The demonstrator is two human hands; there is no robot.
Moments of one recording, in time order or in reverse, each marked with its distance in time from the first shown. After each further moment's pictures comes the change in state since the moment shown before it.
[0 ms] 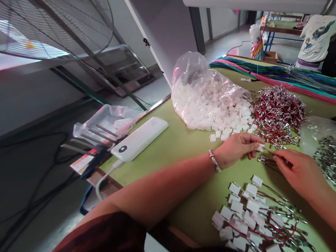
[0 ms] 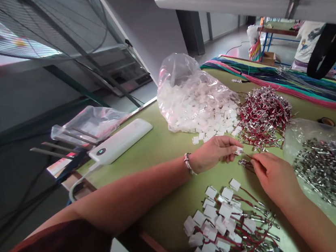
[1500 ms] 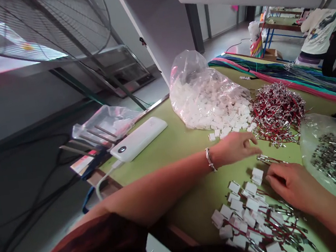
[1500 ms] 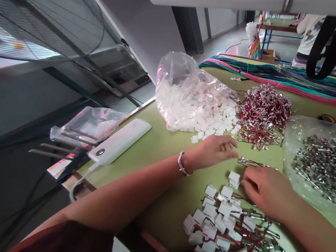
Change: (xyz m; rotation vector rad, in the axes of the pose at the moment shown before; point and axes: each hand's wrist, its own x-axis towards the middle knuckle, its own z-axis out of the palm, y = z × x) left_hand -0.008 0.024 -0.005 0.925 -0.020 0.088; right_hand -0.013 -0.022 -0.001 0.038 -0.358 -0.135
